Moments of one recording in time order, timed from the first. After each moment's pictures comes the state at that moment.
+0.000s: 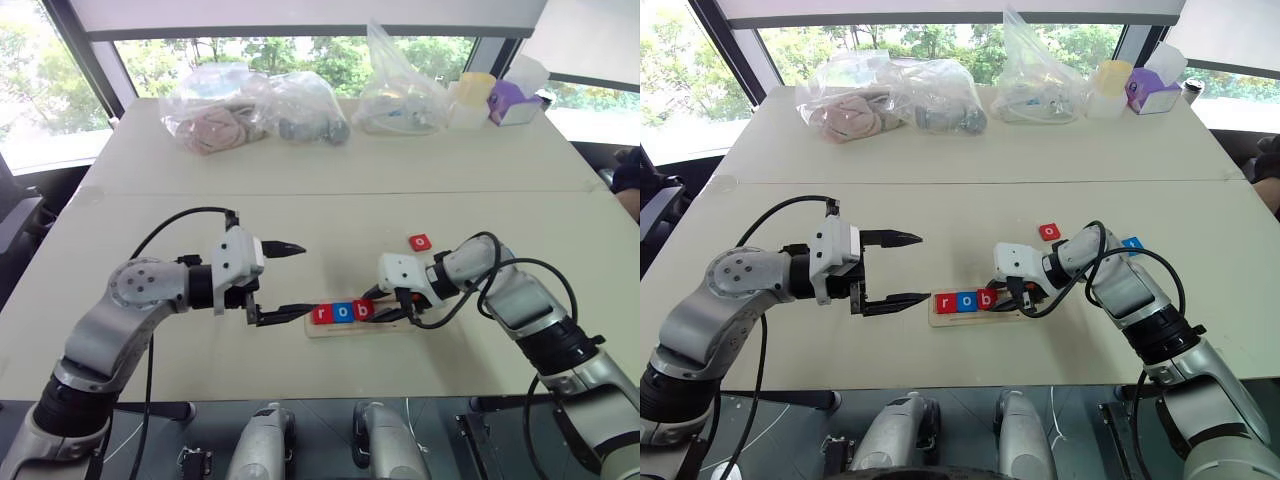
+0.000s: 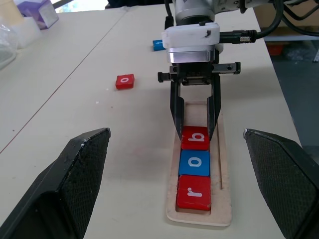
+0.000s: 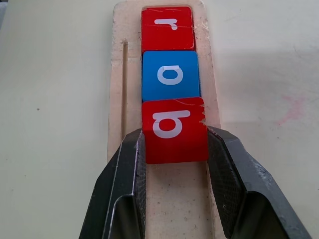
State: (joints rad) left arm -0.31 0.71 -0.07 -0.48 -0.47 0.44 -0.99; right arm -0.59 -0.72 0.39 0.00 0.06 0.35 1.36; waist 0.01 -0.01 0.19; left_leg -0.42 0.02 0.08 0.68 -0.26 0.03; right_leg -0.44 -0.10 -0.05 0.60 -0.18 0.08
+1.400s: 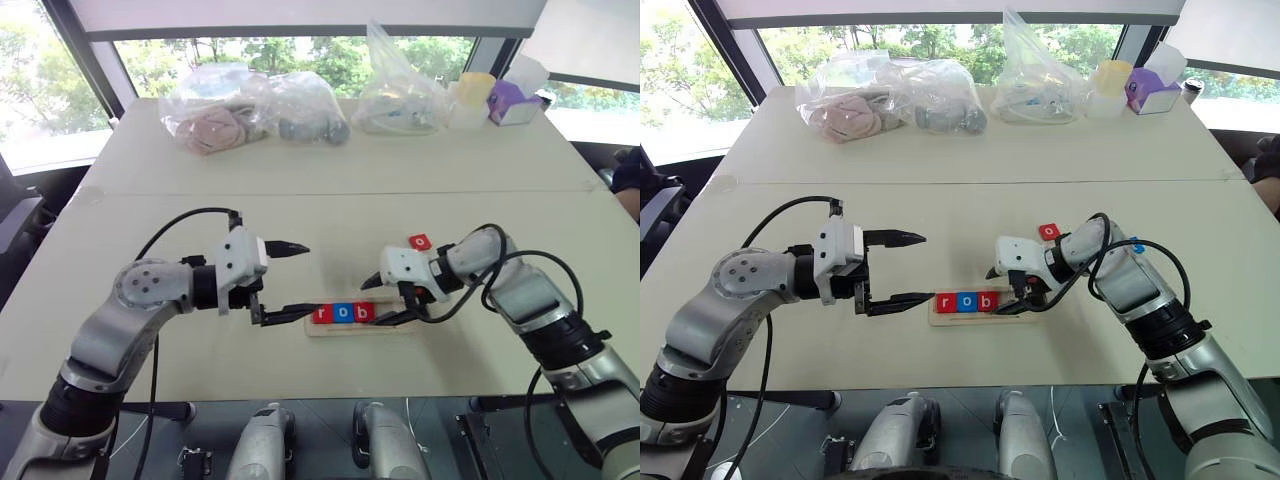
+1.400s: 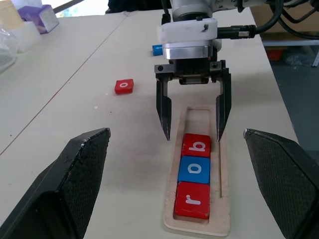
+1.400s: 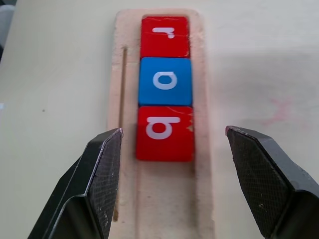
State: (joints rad) left arm -0.31 0.68 -0.07 -0.48 -0.46 0.44 -0.98; right arm -0.62 -0.73 0.34 -0.02 0.07 0.39 1.35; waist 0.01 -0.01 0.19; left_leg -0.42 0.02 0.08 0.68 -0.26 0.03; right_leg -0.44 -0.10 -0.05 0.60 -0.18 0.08
